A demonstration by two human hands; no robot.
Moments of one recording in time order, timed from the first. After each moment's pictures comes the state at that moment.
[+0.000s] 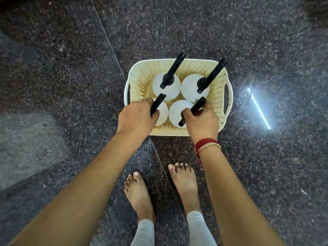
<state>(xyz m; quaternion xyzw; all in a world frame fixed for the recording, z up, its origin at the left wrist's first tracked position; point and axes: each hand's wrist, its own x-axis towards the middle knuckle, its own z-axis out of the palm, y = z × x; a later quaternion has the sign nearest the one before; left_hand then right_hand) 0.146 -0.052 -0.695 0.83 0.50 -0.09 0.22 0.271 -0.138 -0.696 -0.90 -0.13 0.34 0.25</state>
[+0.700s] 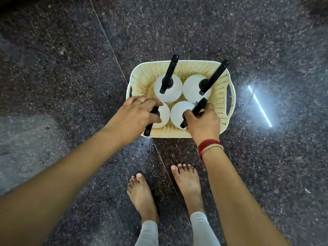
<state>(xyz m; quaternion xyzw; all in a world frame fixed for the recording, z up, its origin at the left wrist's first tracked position) 0.119 -0.023 -0.686 0.96 0.17 -0.13 0.16 0.267 -0.132 -0.691 -0.88 -0.11 0.38 0.27</state>
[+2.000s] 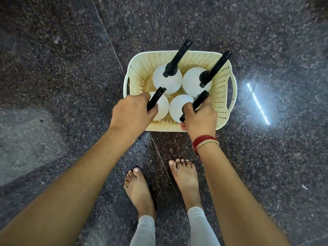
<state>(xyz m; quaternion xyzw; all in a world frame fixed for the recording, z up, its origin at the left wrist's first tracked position) 0.133 -0.045 -0.700 0.85 0.48 -0.08 0.23 0.260 -0.137 -0.704 -0.87 -0.12 0.37 0.31</state>
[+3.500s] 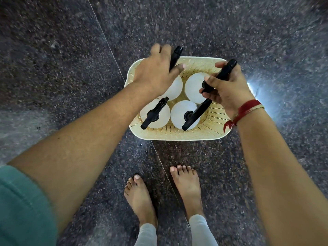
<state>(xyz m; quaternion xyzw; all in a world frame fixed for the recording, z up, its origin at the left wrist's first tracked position) 0.220 0.027 -0.719 0.87 0.43 -0.06 0.25 0.354 -0.096 -0.706 -0.72 -0.05 0.50 0.48</state>
